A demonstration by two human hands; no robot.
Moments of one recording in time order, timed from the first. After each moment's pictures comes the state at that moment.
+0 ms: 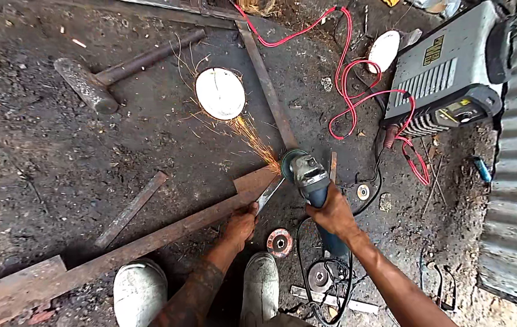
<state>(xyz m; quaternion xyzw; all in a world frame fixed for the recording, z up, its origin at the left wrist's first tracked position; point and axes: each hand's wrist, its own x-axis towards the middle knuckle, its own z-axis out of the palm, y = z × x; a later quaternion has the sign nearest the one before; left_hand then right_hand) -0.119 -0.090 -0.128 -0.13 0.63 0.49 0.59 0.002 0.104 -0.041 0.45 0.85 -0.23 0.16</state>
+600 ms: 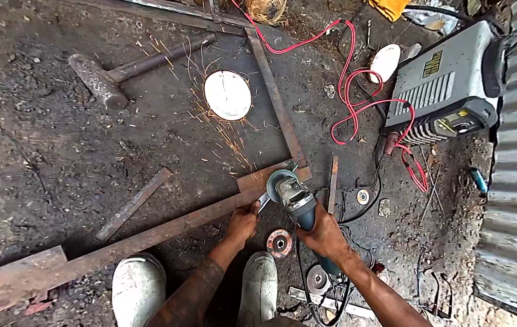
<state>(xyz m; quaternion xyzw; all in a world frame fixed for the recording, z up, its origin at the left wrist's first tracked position) -0.117 -0.092 -0.132 -0.09 0.65 0.51 0.56 0.022 0.062 -0.049 0.40 0.87 -0.24 0.17</state>
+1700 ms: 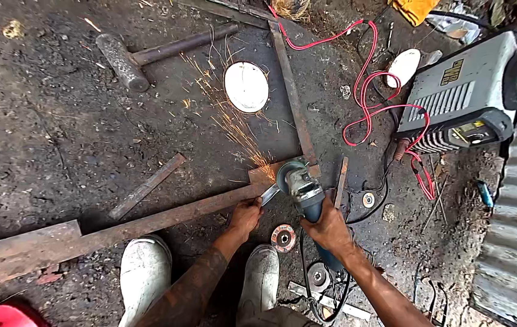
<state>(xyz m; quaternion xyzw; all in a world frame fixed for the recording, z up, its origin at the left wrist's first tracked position) -0.117 -0.104 -0.135 -0.13 0.61 0.56 0.55 0.008 0.055 -0.043 0.41 0.88 -0.21 0.16</state>
